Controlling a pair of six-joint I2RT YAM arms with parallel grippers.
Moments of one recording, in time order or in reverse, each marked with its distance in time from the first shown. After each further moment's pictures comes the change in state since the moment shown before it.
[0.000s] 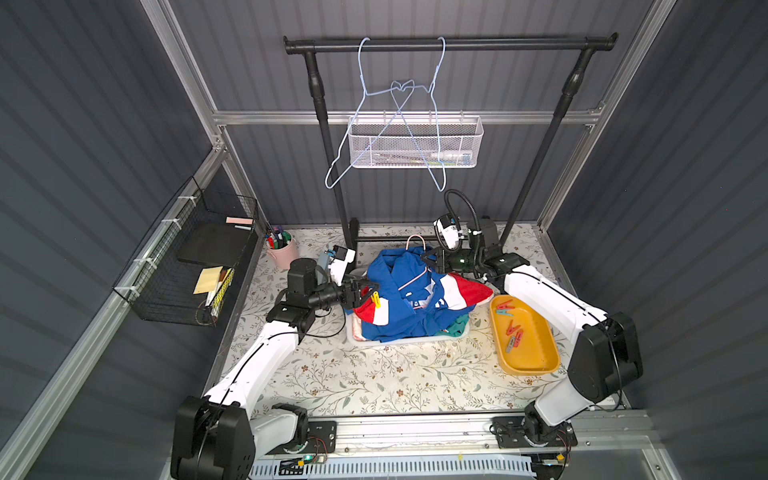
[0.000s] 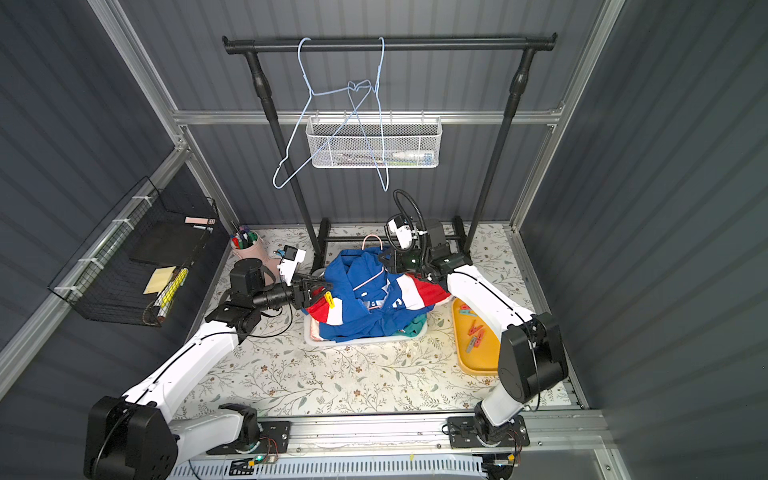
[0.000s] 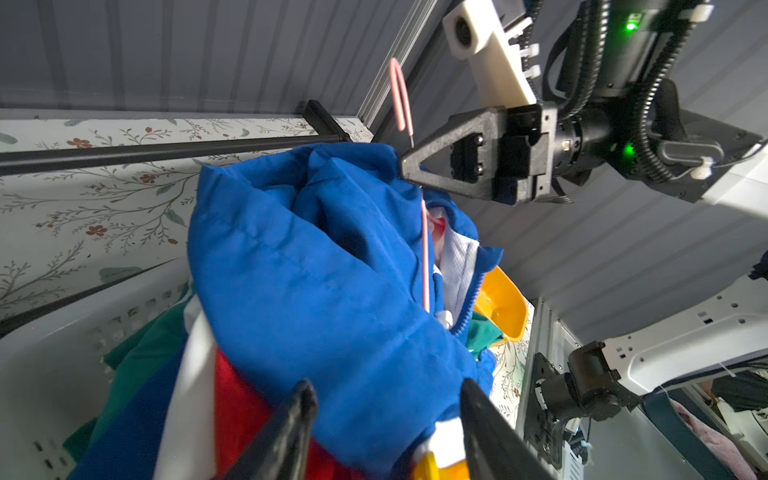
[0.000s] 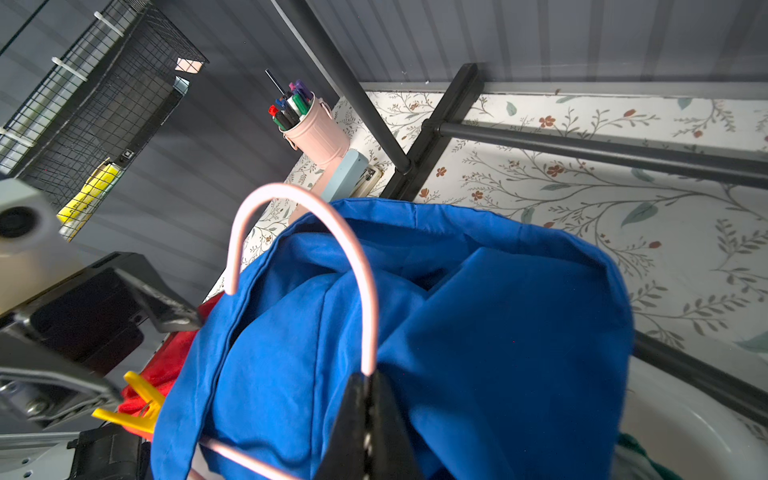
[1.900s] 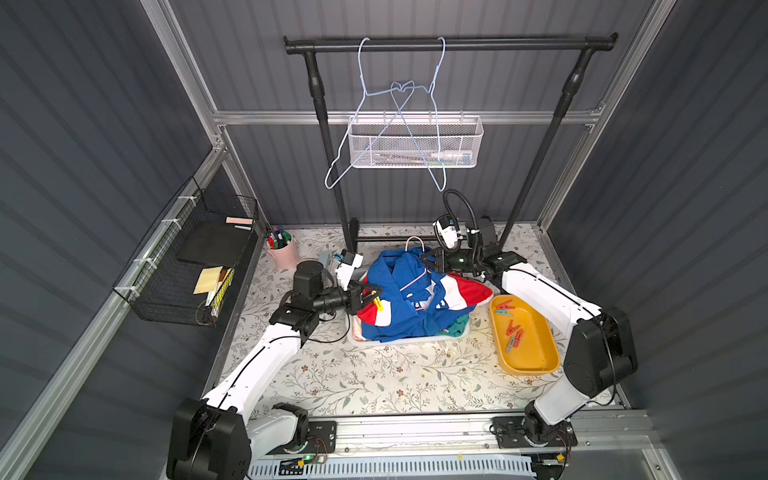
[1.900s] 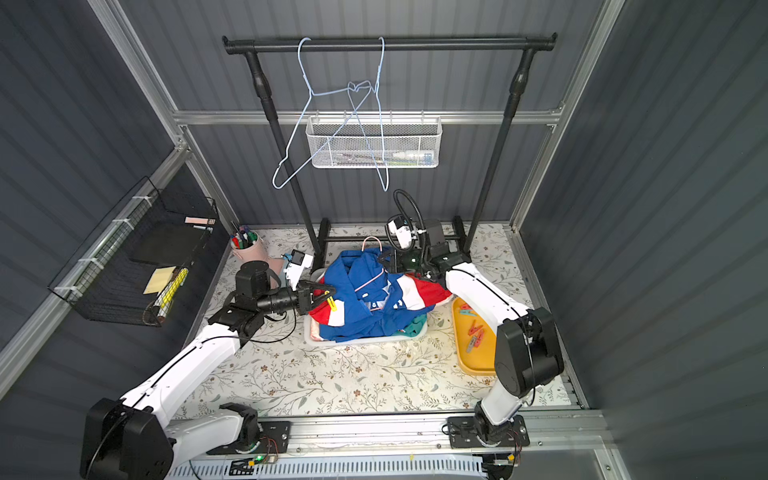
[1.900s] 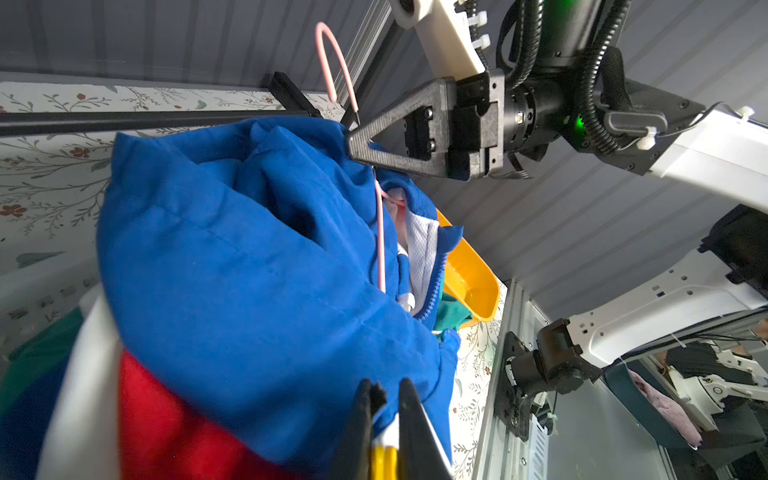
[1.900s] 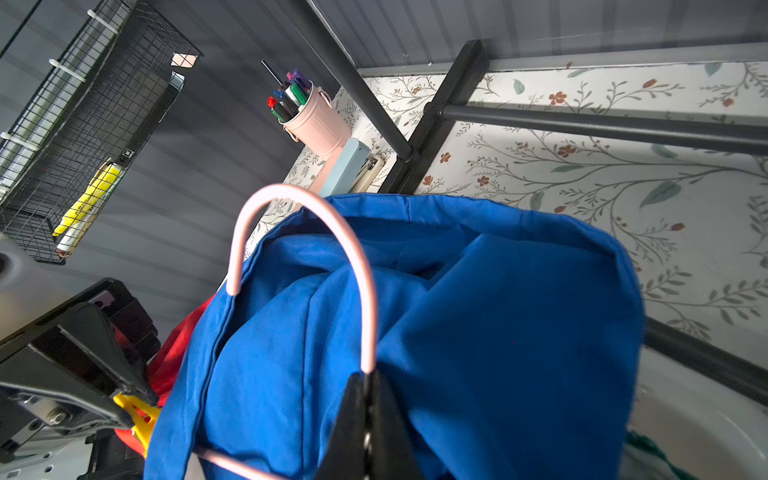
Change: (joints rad) left arm -0.057 -0.010 -0.001 -0.041 0.021 -0.025; right arm -0.011 0.032 0.016 -0.014 -0.037 0.019
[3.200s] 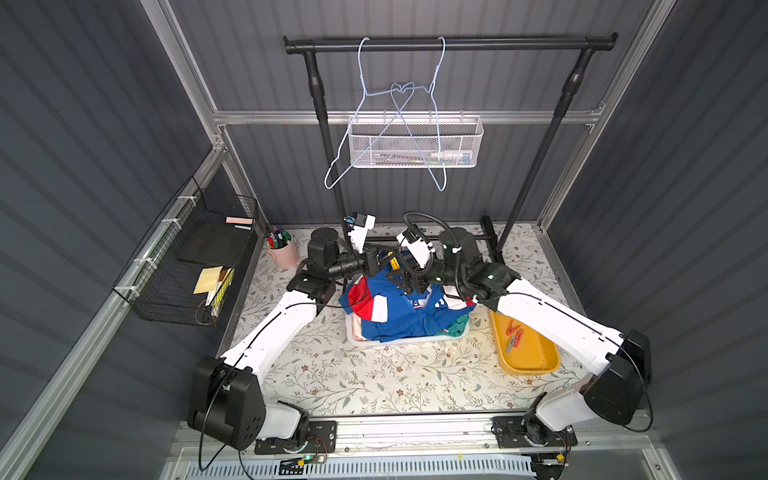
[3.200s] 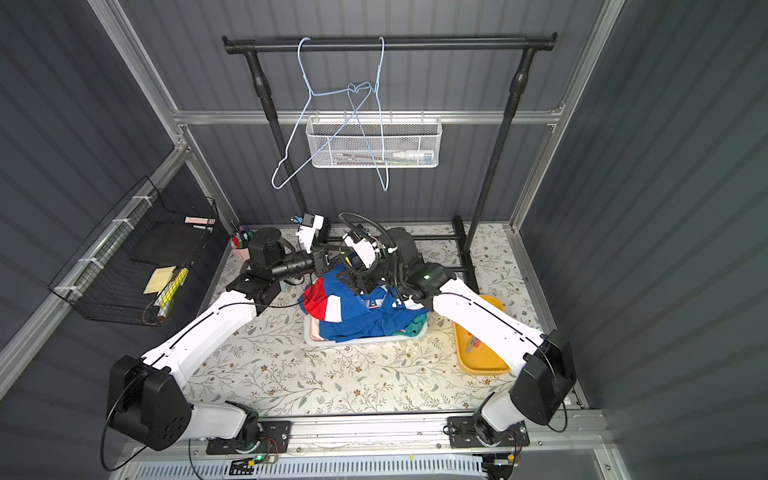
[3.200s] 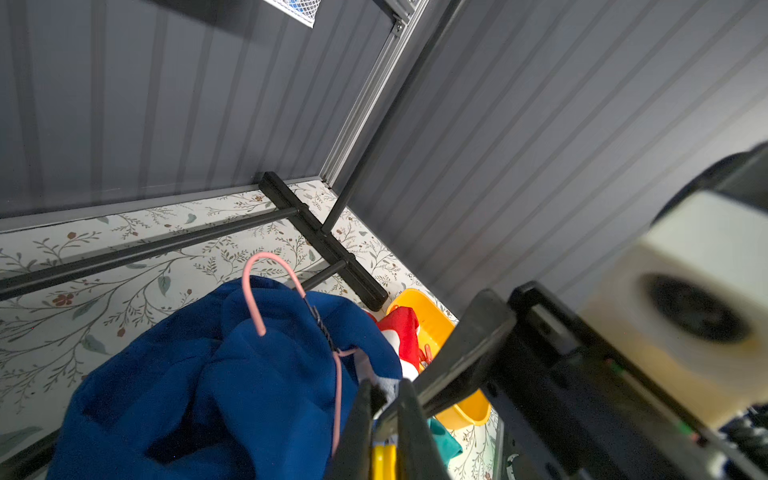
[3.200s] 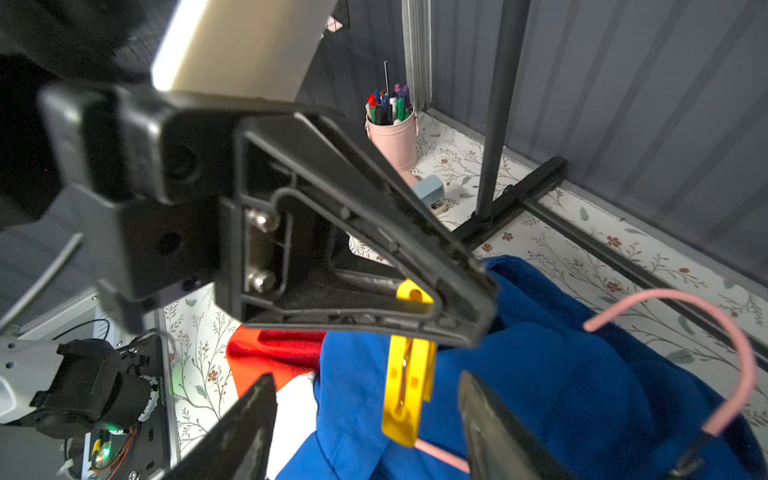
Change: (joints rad) left arm -0.076 0.230 0.309 0.175 -0.098 -0.161; right arm 0.328 -0.127 0.070 -0.066 0.266 -0.279
